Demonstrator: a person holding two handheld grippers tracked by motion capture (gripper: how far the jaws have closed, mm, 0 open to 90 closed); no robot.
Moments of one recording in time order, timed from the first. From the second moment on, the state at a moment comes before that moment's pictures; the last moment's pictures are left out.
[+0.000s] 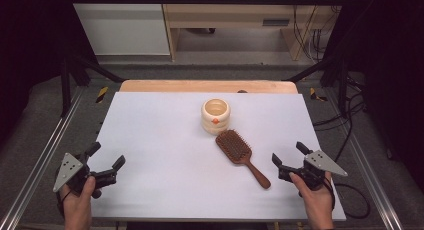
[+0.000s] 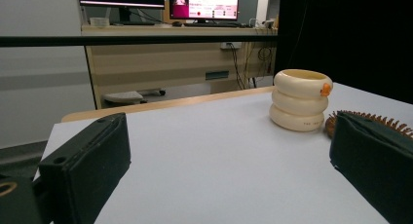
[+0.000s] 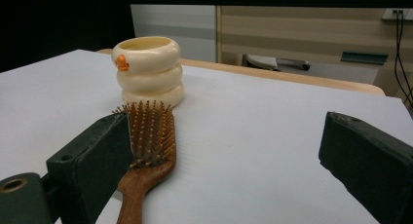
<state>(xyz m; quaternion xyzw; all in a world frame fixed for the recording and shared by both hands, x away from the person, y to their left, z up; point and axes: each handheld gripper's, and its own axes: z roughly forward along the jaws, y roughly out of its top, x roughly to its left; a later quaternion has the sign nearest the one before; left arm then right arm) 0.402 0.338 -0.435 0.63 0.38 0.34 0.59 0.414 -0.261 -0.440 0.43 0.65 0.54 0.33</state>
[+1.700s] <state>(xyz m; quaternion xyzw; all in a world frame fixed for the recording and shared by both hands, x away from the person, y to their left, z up) 0.405 0.331 -0.437 0.64 0.37 0.34 0.58 0.418 -0.181 -0.433 0.44 0.81 0.35 0.20</state>
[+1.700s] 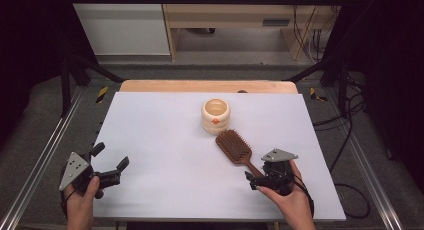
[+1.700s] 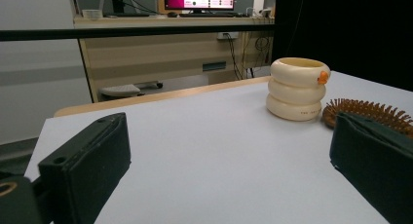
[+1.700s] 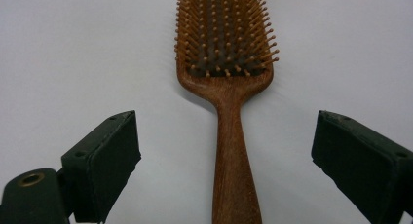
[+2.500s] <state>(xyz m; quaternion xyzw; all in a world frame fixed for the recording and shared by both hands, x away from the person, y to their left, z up) 0.405 0.330 -0.439 0.64 0.37 0.34 0.57 0.439 -0.167 -0.435 0.44 0.84 0.27 0.15</state>
